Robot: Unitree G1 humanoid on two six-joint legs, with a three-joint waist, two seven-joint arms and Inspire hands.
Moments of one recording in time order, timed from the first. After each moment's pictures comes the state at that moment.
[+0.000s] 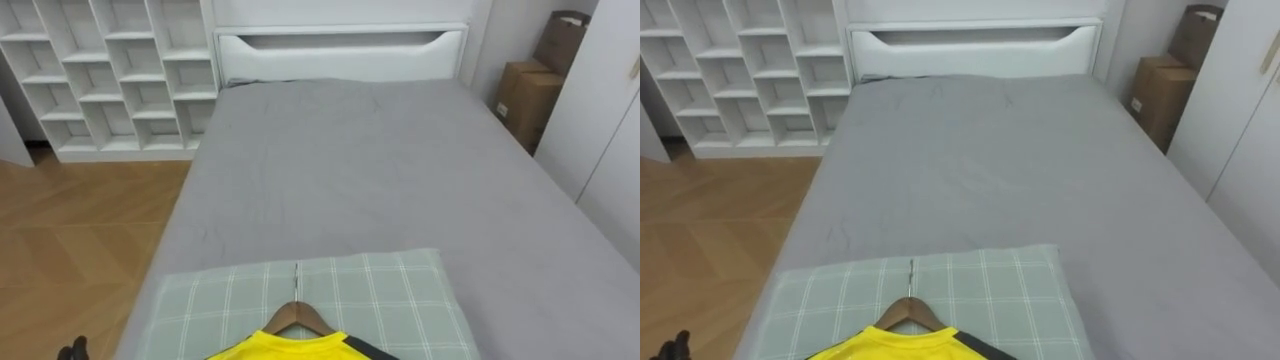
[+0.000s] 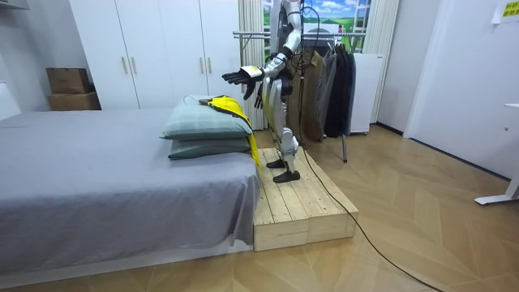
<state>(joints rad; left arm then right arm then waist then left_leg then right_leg) 0.16 0.23 0.03 0.77 0.71 -0.09 0.78 0.09 -0.23 0.04 1.27 0.15 -0.03 0.05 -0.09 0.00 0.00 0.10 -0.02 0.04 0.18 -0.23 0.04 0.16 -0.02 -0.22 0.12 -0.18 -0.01</state>
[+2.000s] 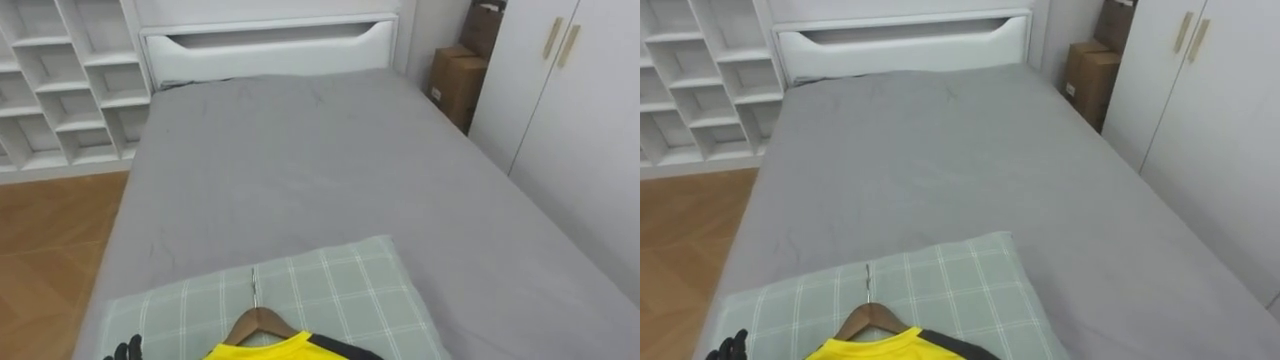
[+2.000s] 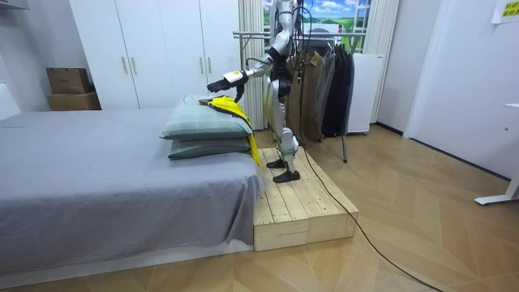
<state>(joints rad) 0.06 0.22 -0.08 0.78 0.76 0.05 0.57 0.14 -0.22 0.02 1.29 -0.21 0.13 0.05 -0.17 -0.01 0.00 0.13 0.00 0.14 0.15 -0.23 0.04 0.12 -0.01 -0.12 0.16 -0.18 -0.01</state>
